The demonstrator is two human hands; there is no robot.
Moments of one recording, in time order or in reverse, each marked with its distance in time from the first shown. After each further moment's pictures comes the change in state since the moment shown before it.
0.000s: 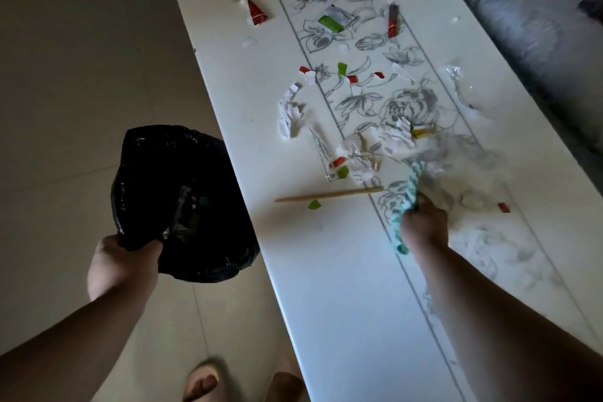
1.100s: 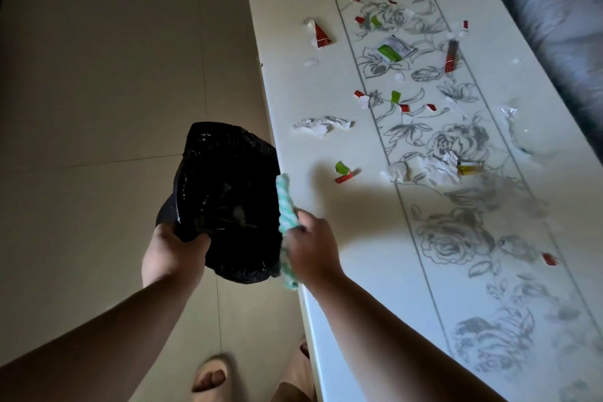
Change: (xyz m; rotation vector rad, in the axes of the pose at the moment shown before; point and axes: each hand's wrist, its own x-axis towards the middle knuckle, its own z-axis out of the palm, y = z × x) left_hand -0.016 0.013 -0.019 -0.064 -0.046 -0.012; right_hand -0.160 -0.120 0.066 0.284 -0.549 -0.520
